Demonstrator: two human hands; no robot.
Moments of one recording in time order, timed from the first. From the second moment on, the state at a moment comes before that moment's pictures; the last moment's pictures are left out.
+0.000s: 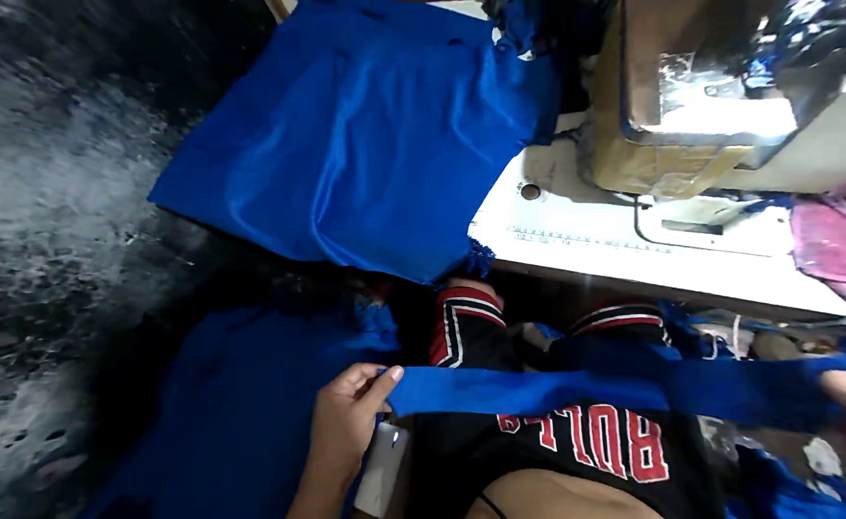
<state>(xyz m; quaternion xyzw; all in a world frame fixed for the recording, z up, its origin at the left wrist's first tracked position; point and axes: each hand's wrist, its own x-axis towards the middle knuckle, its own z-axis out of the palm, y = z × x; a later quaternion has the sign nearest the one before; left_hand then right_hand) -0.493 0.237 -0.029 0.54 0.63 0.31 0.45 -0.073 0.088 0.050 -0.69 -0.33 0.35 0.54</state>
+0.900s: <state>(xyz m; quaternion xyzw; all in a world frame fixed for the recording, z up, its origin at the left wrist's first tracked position) -0.281 0.275 0.016 0.59 0.05 0.21 0.78 -0.093 0.140 0.093 -0.59 -0.56 0.35 0.47</state>
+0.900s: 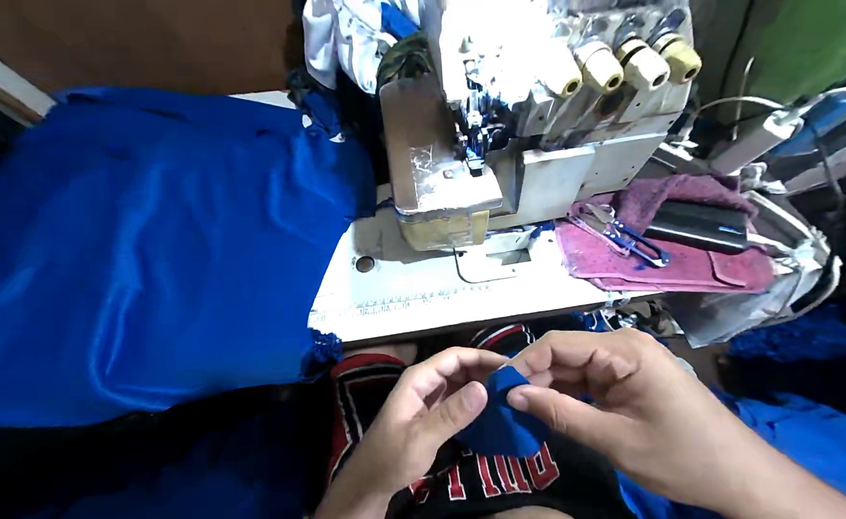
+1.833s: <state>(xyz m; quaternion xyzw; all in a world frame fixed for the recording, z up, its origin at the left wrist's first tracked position) -0.170 0.422 0.142 0.93 0.26 0.22 0.15 0.005 0.268 0.079 -0.70 -0.51 0.01 0.50</state>
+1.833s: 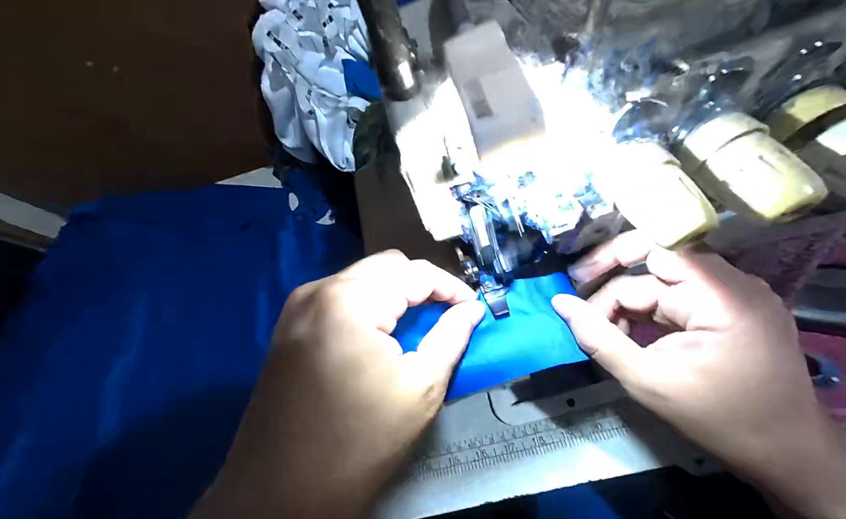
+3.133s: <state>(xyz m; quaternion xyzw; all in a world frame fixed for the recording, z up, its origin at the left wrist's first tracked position) -0.318 0.529 0.074 0.86 0.44 0.18 0.20 -0.182 0.406 0.057 -0.66 -0.63 0.22 0.35</state>
